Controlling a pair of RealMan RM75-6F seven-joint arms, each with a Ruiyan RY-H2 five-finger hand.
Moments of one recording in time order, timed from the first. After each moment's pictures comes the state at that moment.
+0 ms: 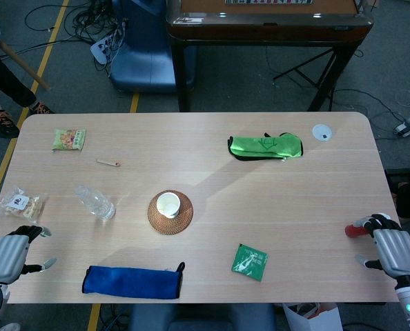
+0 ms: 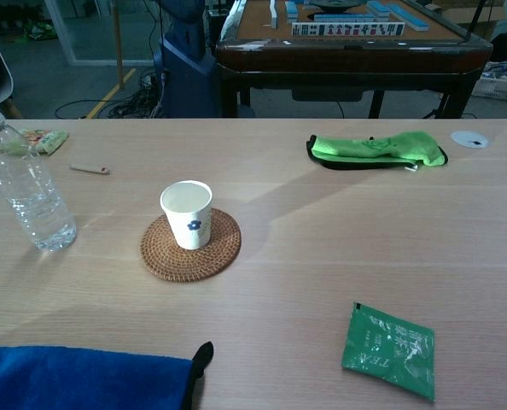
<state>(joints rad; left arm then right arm) -0.13 -1.11 -0.01 -1.66 1.46 1.38 0.09 0.11 -0.98 0.00 -1.79 -1.37 1.28 -0.14</state>
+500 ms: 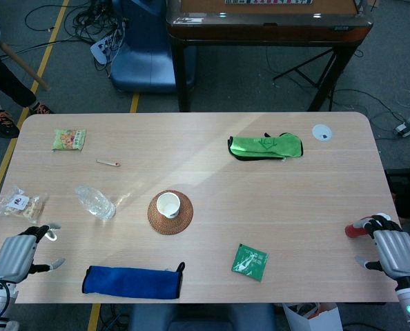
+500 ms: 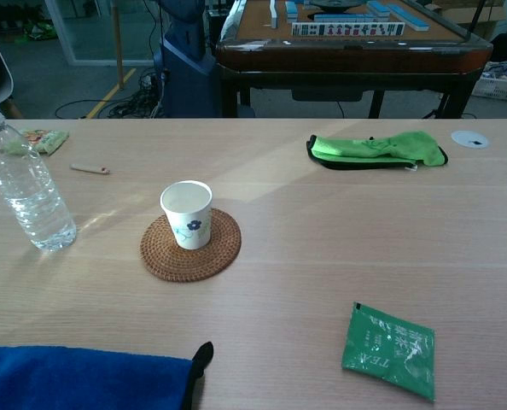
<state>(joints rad) -0.14 -1.14 -0.02 -1.67 1.45 1.36 0.03 0.11 -0.97 -0.01 -1.80 -1.36 1.28 -0.15</state>
